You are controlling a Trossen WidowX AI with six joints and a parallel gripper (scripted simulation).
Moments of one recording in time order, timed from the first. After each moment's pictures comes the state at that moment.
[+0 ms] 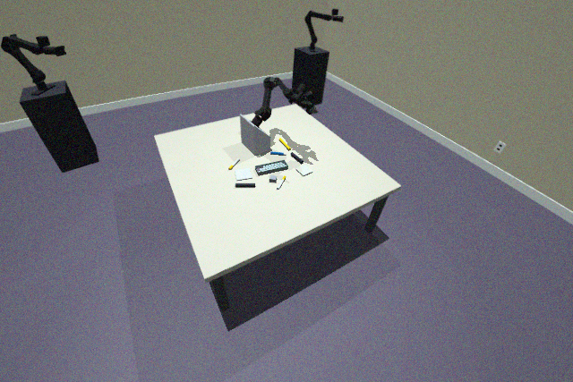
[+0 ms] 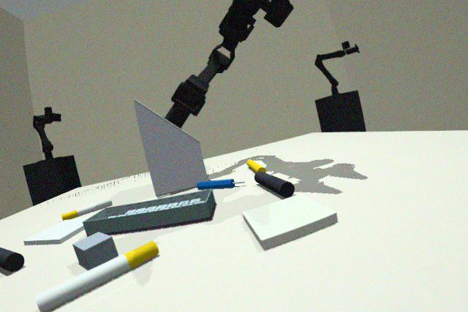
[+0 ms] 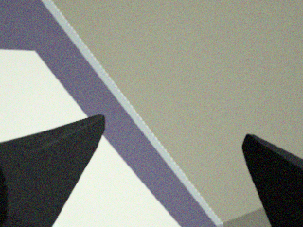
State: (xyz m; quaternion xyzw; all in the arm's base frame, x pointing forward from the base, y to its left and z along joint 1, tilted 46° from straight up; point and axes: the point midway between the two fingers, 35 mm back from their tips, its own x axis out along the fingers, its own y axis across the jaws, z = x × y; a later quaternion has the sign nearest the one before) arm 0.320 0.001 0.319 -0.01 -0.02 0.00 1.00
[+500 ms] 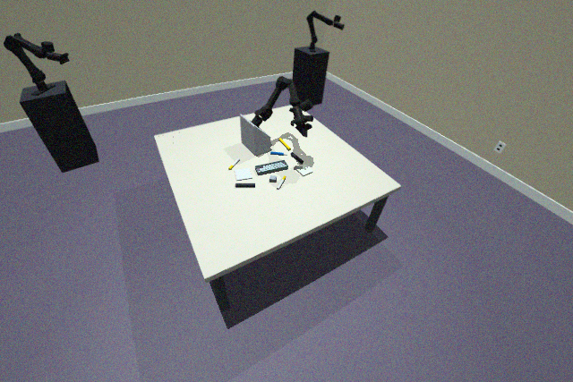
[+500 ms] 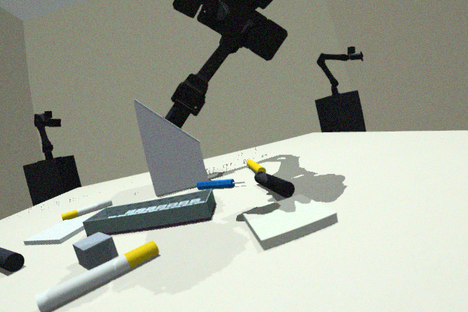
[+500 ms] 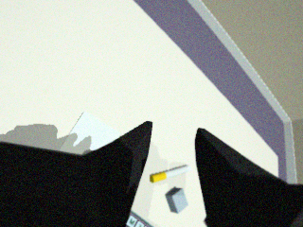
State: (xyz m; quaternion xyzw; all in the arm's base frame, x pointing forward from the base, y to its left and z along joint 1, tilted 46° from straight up) arm 0.383 0.028 0.168 0.06 0.28 0.11 0.95
